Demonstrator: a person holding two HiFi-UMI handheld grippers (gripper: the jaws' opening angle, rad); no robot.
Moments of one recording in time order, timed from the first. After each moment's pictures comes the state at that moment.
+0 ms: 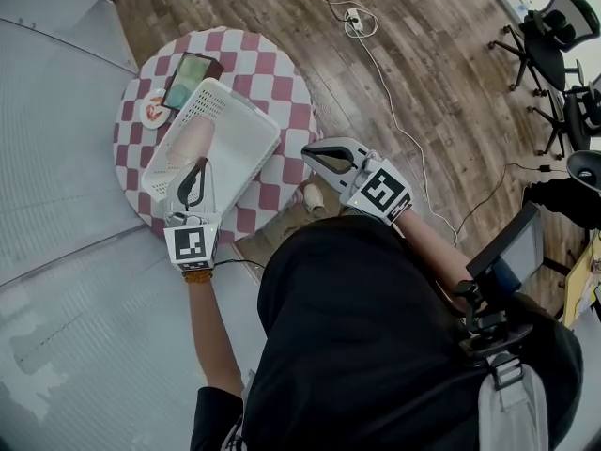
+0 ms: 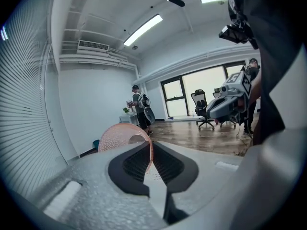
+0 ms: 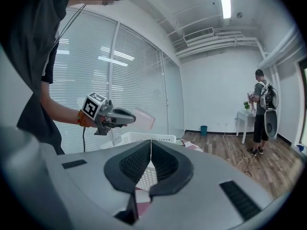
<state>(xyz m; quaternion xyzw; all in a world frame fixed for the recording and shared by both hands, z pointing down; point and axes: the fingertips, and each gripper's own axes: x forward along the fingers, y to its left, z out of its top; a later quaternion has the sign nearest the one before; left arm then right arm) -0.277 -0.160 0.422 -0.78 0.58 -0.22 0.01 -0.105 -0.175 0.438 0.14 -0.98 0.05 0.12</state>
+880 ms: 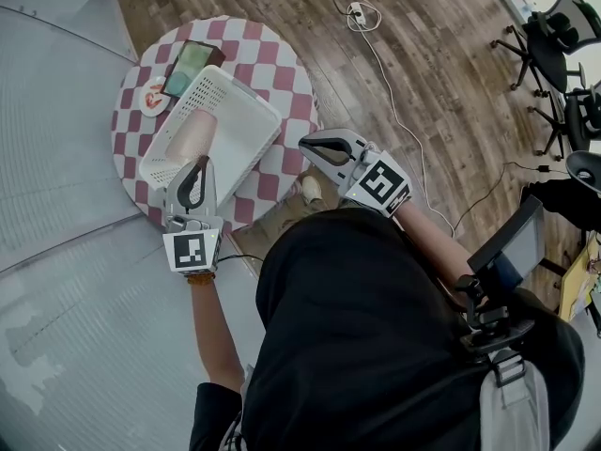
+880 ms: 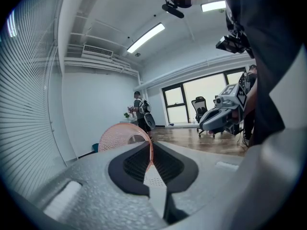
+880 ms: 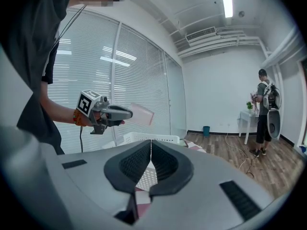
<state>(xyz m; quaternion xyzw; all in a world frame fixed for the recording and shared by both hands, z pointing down) -0.265 -0.141 0.397 -0.79 0.59 -0.17 0.02 -0.113 -0.171 0.437 0.13 -0.98 0.04 0.12</state>
